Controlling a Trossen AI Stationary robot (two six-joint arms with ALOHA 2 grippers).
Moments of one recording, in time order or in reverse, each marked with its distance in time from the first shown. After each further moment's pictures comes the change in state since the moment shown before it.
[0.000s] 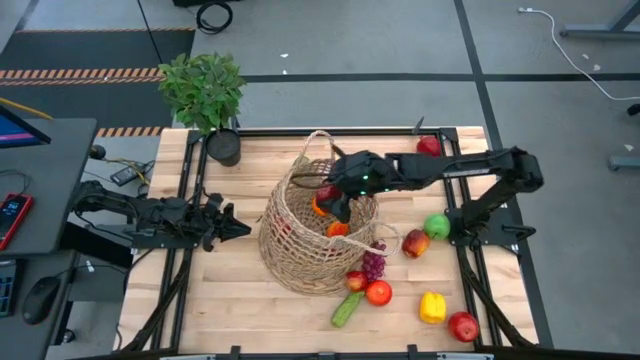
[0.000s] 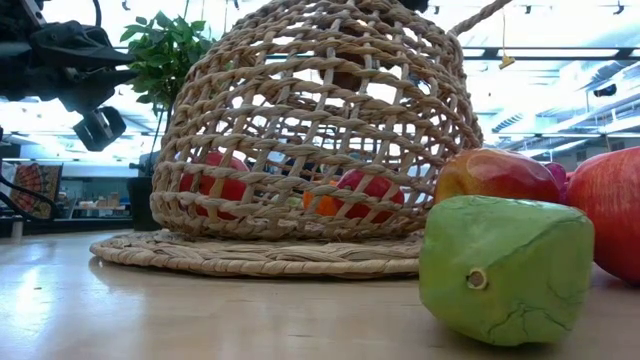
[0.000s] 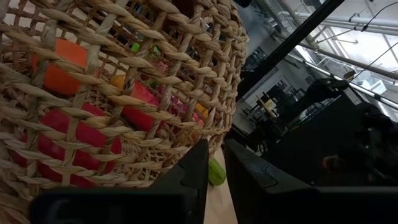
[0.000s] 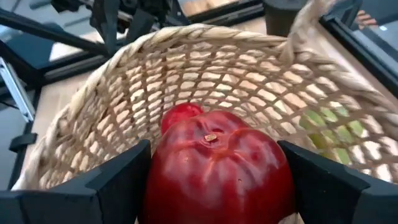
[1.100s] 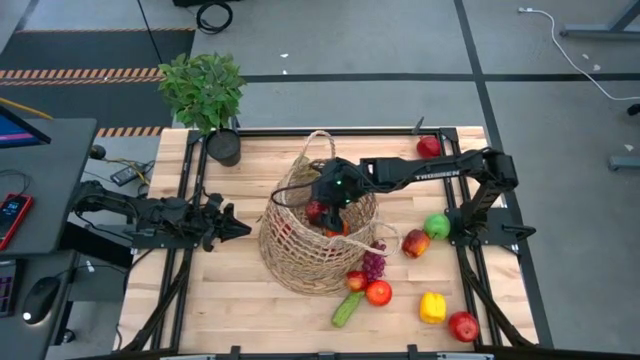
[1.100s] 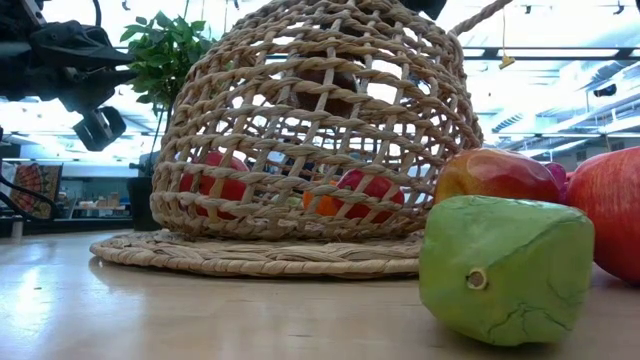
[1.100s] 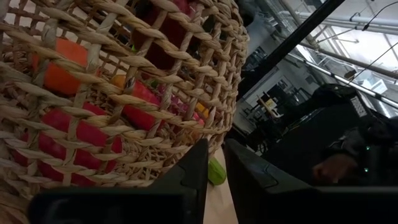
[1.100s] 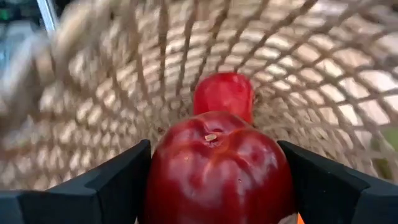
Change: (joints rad) left arm 0.000 0.000 0.000 0.001 0.000 0.000; right arm -0.022 0.183 0.077 -0.021 -0.250 -0.227
